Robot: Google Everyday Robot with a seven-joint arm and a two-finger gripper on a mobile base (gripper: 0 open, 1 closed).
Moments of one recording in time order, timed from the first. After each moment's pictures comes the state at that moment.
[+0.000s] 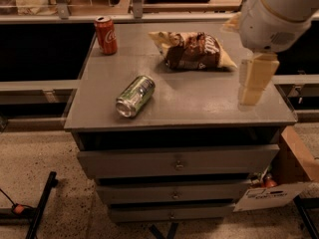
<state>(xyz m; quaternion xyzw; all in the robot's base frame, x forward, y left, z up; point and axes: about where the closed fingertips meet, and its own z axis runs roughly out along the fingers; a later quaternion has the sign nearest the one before) 0.497 -0.158 0.971 -0.71 0.68 -0.06 0.17</state>
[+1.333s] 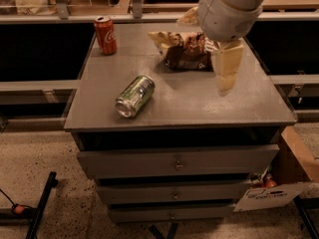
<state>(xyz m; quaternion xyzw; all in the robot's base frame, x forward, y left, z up) 0.534 -0.096 0.970 -0.84 0.52 -0.07 0.17</state>
